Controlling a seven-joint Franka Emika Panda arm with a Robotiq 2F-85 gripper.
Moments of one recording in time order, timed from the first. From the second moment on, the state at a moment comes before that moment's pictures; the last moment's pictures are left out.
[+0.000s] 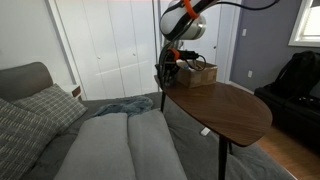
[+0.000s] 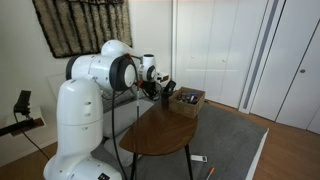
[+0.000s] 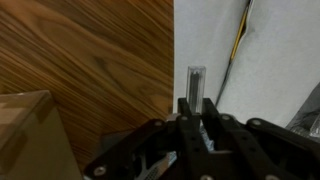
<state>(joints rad) 0.22 0.27 0.12 -1.80 0.02 2.30 0.32</state>
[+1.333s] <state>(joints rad) -0.05 0.19 0.03 -1.92 -0.54 2.67 0.91</state>
